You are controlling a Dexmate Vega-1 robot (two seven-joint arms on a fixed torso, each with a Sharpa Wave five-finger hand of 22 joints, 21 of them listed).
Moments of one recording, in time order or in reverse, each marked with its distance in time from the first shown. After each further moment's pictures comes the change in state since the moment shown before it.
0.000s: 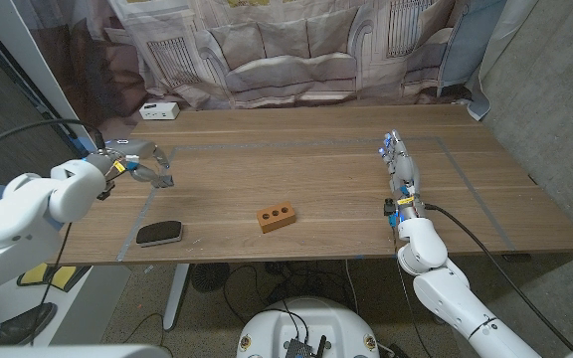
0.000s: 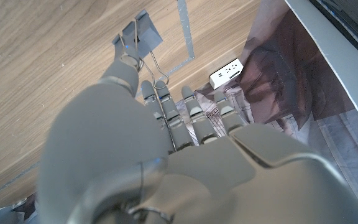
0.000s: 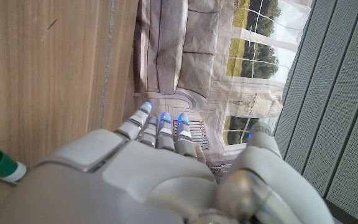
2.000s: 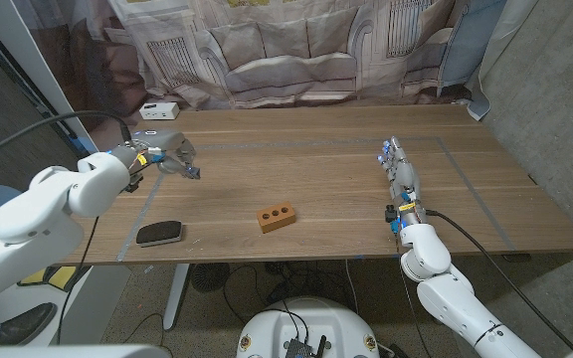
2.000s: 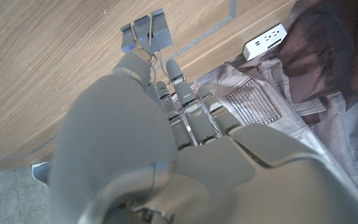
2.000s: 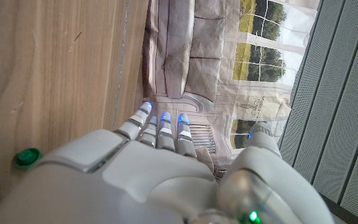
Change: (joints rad) left arm -0.080 0.009 0.094 -0.084 -0.061 -0.021 0.025; left_hand 0.147 0.000 -0.019 -0.004 0.006 0.364 0.068 0.092 0.020 0.000 0.000 0.001 -0.029 0.404 -0.068 0.046 -0.008 0.176 -0.223 -0.007 -0.009; right arm -0.021 -0.020 -0.001 0.002 0.037 -0.007 0.027; right_hand 0.000 0.000 0.000 0.000 0.000 0.004 -0.004 -0.004 0.000 0.005 -0.005 -0.006 0.000 0.000 0.000 0.000 0.000 0.000 0.000 0.000 0.000
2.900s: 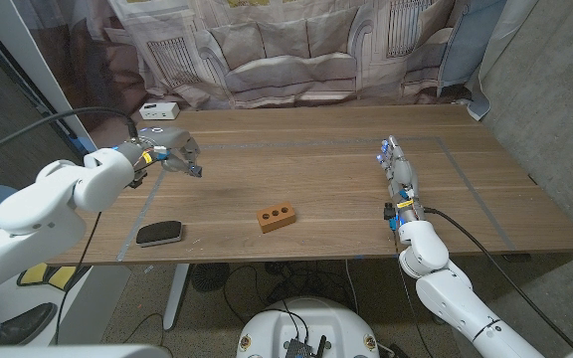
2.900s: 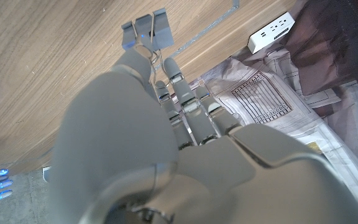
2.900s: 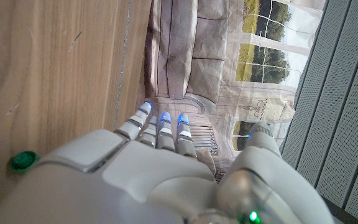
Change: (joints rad) left arm -0.039 0.043 0.038 0.025 -0.004 -0.019 0.008; left_hand 0.014 -0.026 0.019 0.001 0.000 0.045 -0.013 0.008 -0.023 0.007 0.000 0.000 0.002 0.076 -0.021 -0.016 0.007 0.010 -0.031 0.000 0.000; right arm 0.018 -0.002 -0.005 0.000 0.001 -0.028 -0.010; right_hand 0.000 0.000 0.000 0.000 0.000 0.006 0.003 0.000 0.000 0.000 0.000 0.000 0.000 0.000 0.000 0.000 0.000 -0.005 0.005 0.000 0.000
